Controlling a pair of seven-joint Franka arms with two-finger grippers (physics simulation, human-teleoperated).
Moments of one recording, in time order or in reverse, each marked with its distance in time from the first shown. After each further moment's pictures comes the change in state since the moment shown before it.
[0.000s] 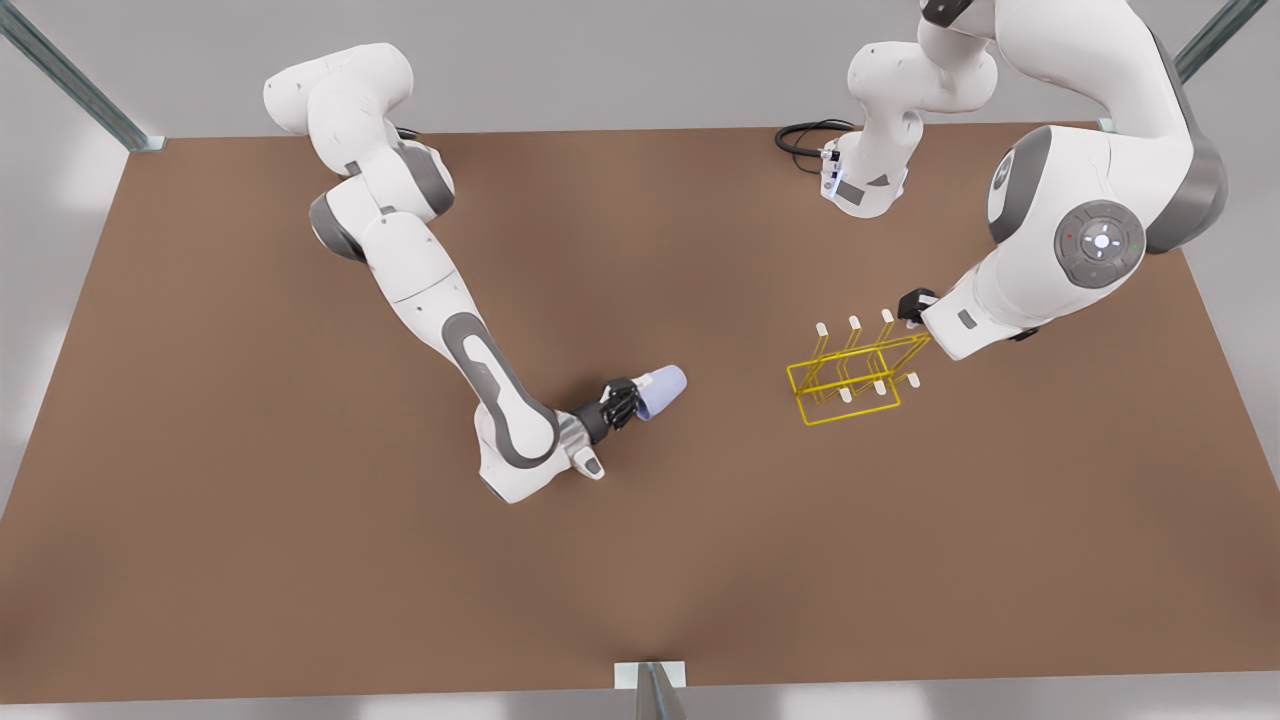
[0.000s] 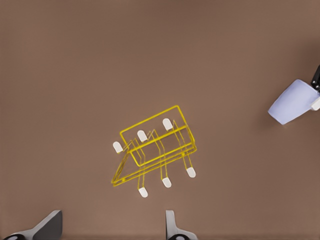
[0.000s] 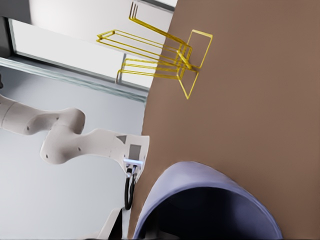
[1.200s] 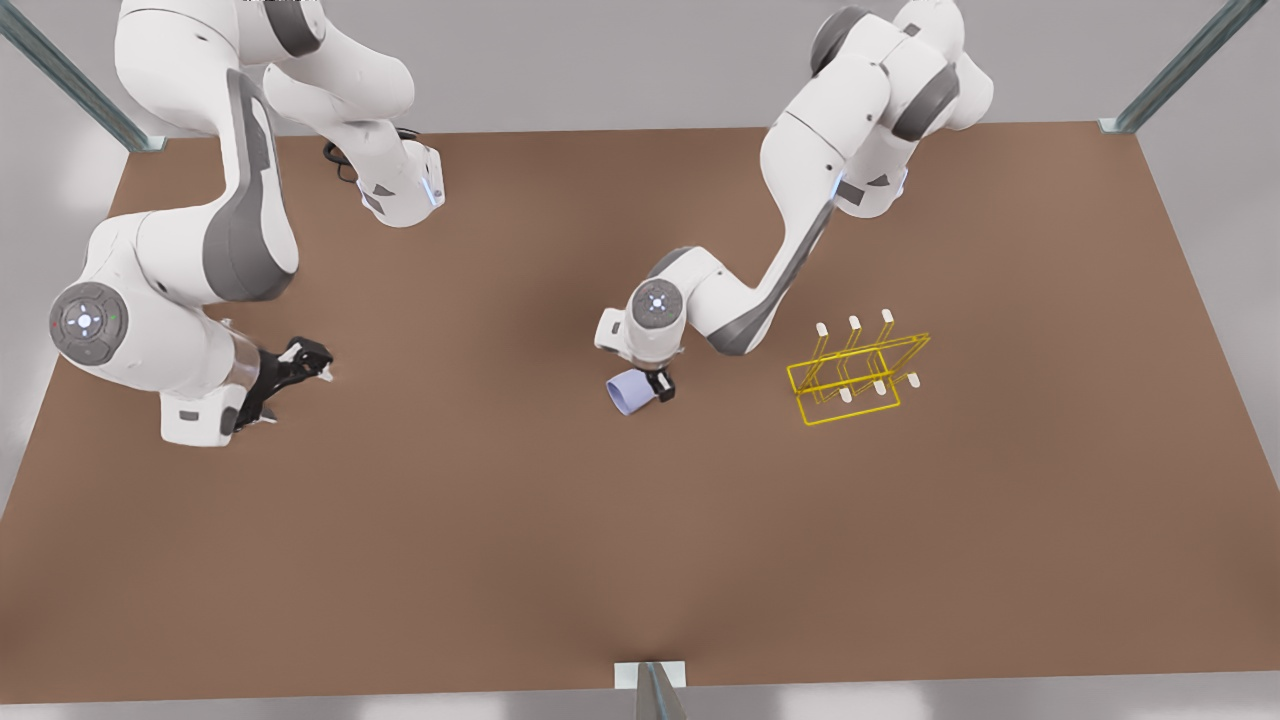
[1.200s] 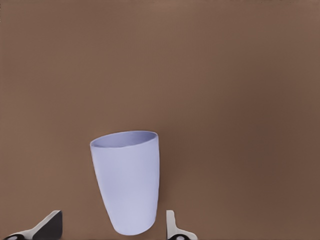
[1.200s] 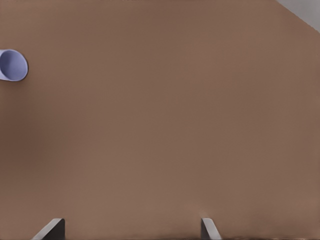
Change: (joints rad) left arm -0.532 0.436 -0.038 -0.227 -0.065 0.875 0.293; right arm -0.402 -0.857 -0.032 -0.229 -1.207 -0.076 0.453
